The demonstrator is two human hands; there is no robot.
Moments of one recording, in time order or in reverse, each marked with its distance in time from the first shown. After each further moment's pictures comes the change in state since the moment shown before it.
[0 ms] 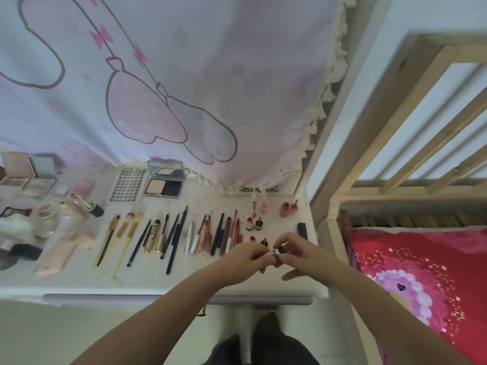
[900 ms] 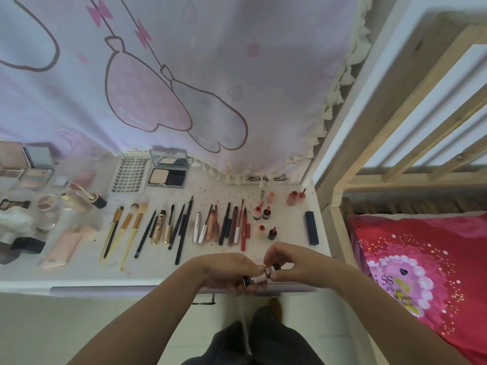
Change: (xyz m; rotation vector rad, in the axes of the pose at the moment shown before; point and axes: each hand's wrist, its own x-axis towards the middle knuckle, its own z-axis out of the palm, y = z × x) left_hand -0.030 -0.040 -0.020 -0.611 -0.646 -0.262; right_hand 0.003 -0.005 0.036 -0.371 -0.199 -0.017
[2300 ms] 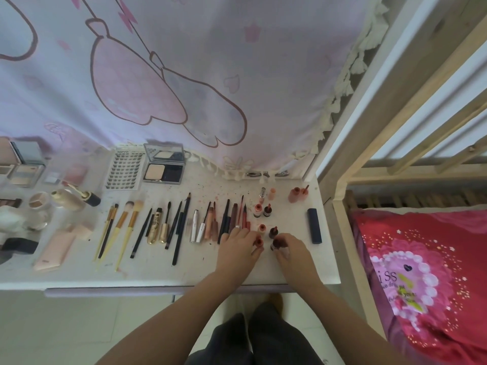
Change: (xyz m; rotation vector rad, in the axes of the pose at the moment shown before) left_hand 0.066 -0.030 -0.005 1.048 1.196 0.177; right_hand 0.063 0.065 0.048 -0.017 0.728 0.232
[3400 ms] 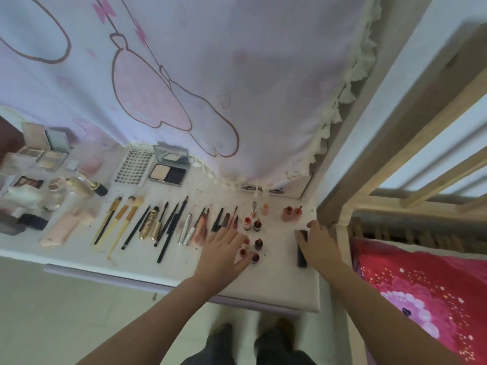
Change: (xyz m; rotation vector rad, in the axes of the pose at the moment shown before) left_hand 0.005 0.031 -0.033 0.062 0.280 0.096; right_hand 0.076 0.011 -0.100 -0.335 -0.050 0.014
